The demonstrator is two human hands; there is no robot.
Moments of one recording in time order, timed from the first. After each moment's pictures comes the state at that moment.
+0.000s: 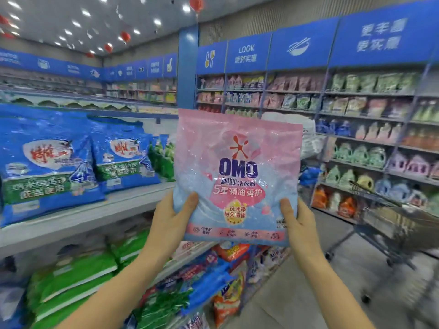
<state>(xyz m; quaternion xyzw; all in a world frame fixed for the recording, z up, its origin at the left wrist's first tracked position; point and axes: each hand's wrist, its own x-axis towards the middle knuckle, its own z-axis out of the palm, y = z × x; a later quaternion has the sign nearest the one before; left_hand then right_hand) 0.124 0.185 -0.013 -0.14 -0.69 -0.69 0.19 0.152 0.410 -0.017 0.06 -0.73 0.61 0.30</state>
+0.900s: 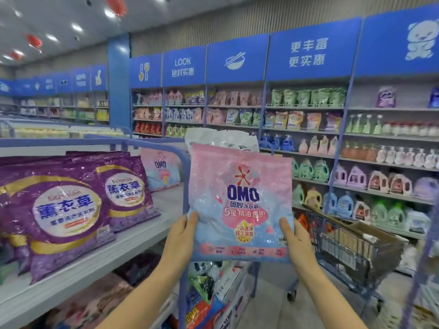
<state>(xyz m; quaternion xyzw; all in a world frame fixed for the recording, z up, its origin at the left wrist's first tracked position) -0.264 0.600 -0.014 -0.19 -0.68 -0.71 0.04 -0.191 0.820 -0.030 -0.07 -0.71 0.61 0.35</state>
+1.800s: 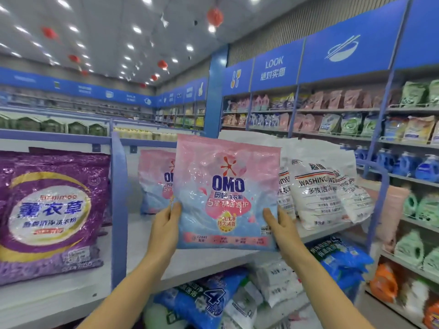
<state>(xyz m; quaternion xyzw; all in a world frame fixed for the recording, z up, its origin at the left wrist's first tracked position) -0.562 0.769 -0.013 0.02 -0.66 -0.70 0.26 -0.612 1.002 -0.011 0.14 -0.71 0.68 0.11</state>
